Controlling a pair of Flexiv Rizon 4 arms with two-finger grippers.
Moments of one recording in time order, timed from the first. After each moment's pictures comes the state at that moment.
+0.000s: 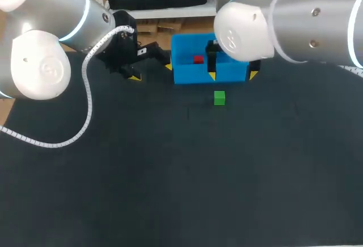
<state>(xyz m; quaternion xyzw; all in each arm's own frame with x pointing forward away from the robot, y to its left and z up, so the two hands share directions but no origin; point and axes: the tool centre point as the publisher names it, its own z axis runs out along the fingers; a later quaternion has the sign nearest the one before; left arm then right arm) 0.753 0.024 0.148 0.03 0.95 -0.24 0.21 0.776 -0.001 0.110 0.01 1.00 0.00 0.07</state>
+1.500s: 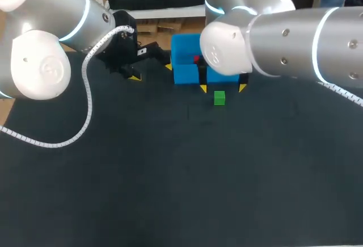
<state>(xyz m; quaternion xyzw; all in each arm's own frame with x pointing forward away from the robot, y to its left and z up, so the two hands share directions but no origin) 0.753 0.023 0.148 0.03 0.95 -0.24 0.21 0.791 0.018 0.056 0.01 1.00 0.00 0.05</state>
